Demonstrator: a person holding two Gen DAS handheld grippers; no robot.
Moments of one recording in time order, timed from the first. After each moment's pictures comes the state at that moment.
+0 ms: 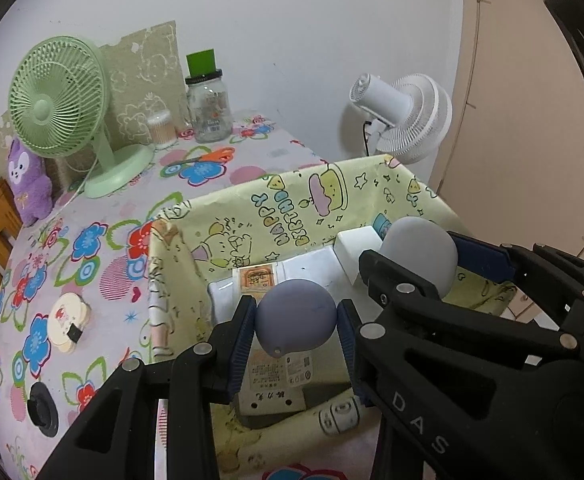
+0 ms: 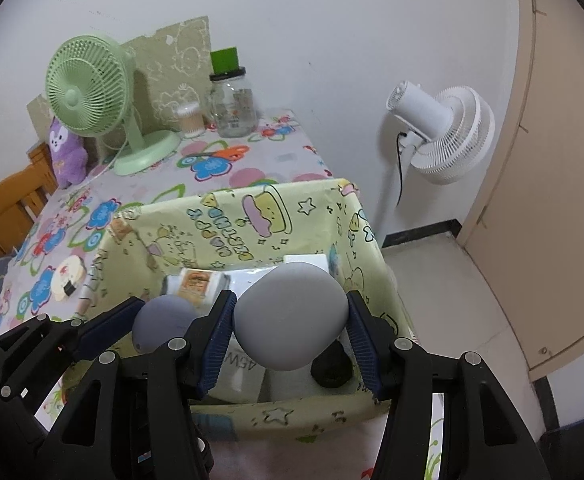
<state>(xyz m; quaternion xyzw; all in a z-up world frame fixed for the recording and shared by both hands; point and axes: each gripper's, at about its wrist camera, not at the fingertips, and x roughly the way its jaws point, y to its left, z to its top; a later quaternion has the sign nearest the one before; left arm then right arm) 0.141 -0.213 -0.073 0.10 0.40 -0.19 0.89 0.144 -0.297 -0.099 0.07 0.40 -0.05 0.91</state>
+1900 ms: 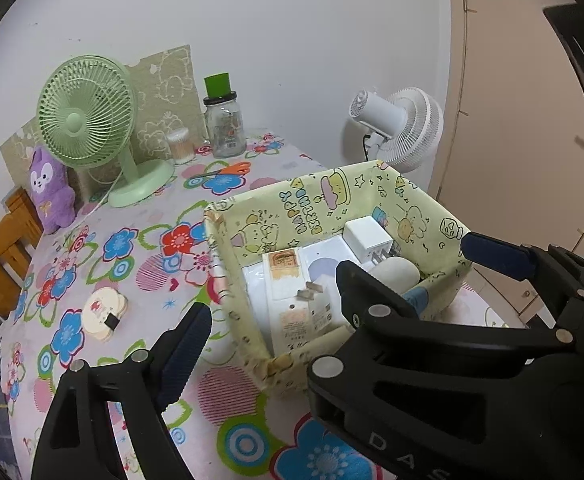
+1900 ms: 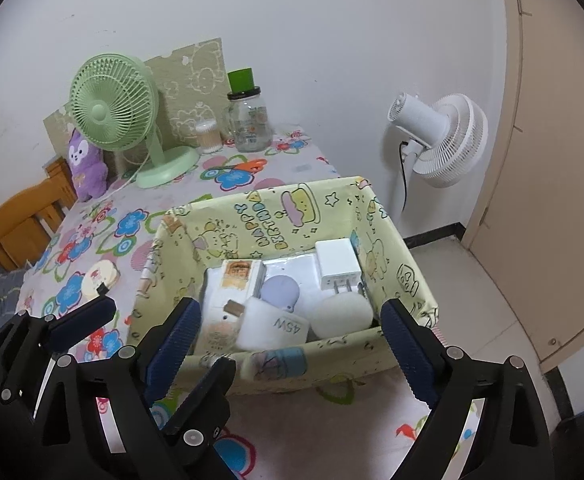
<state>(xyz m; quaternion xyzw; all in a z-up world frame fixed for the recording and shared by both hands) 0.095 -0.173 -0.047 0.11 0.37 -0.19 0.90 0.096 -0.261 -0.077 0.08 0.36 -0.05 0.93</state>
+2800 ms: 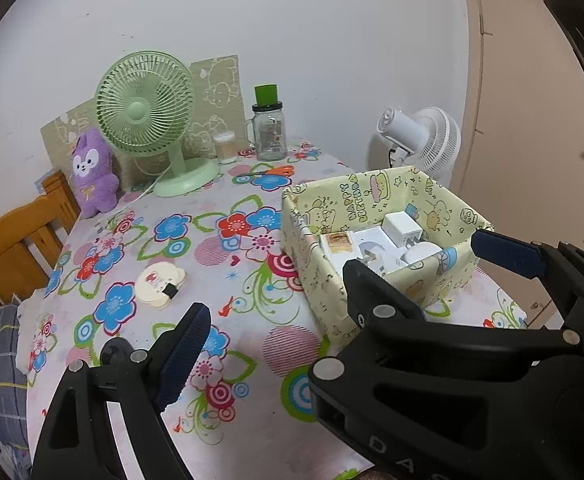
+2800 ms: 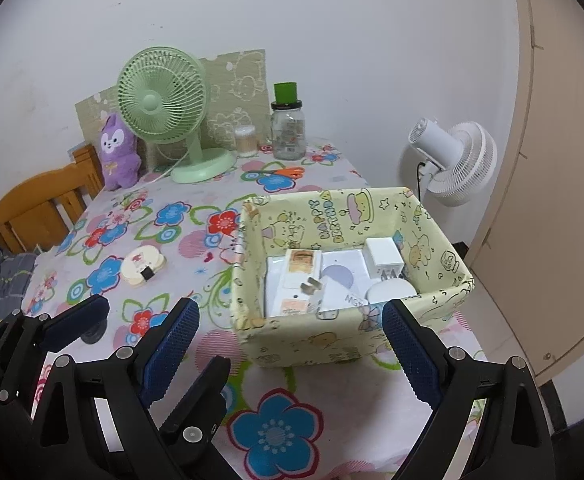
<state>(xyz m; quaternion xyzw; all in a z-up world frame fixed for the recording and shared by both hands) 0.057 -0.103 -0.034 0.09 0.34 -0.16 0.92 0.059 -0.187 -0.058 0.05 0.33 -0.04 0.94</state>
